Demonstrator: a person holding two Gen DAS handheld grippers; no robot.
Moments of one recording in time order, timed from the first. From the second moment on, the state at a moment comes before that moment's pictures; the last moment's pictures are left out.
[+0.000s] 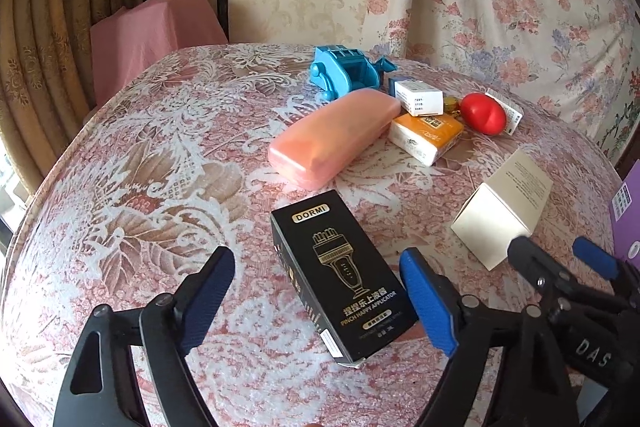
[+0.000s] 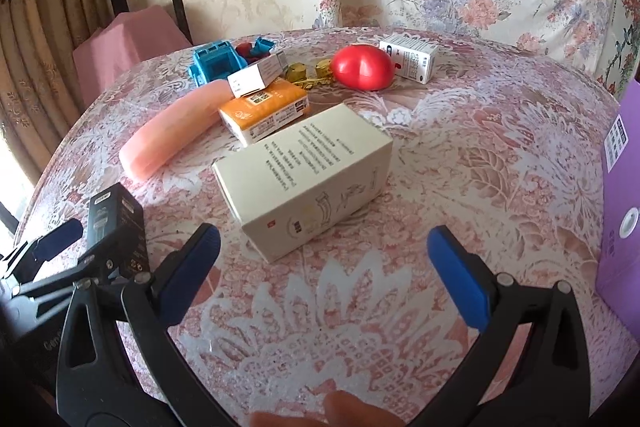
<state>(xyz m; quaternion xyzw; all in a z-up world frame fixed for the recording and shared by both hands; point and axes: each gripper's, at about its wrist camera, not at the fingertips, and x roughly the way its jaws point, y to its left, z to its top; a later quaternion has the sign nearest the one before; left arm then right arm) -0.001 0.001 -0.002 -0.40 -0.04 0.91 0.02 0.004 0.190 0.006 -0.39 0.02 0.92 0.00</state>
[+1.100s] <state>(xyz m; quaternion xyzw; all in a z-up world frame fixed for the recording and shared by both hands) 0.001 0.006 -0.007 -0.43 -0.03 0.90 0.00 -0.045 0.199 -0.014 -0.42 -0.03 0.90 -0.14</state>
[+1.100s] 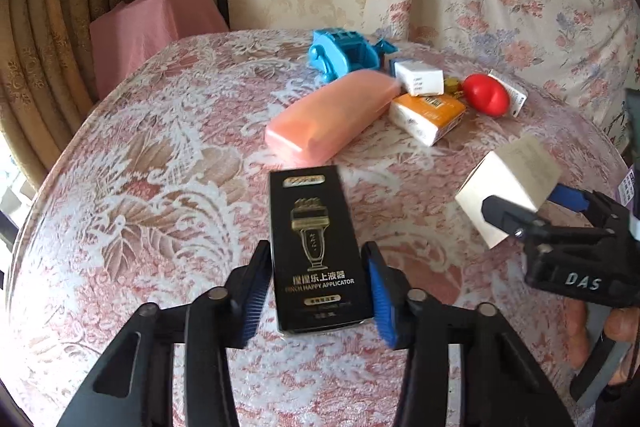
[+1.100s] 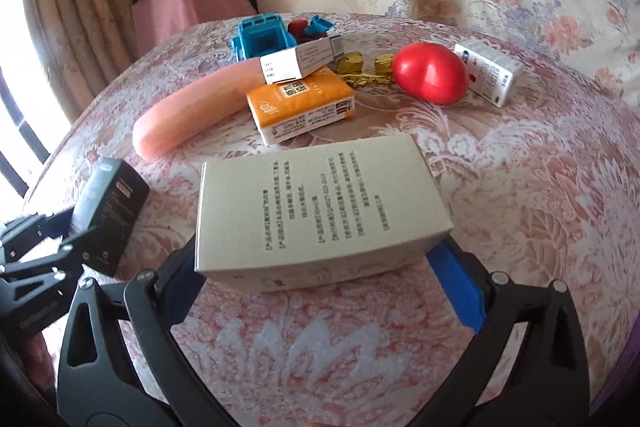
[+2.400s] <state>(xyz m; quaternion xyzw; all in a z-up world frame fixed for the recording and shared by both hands) 0.017 0.066 0.075 -0.34 -0.03 0.93 0.11 0.031 0.274 0.079 -0.33 0.04 0.94 0.02</state>
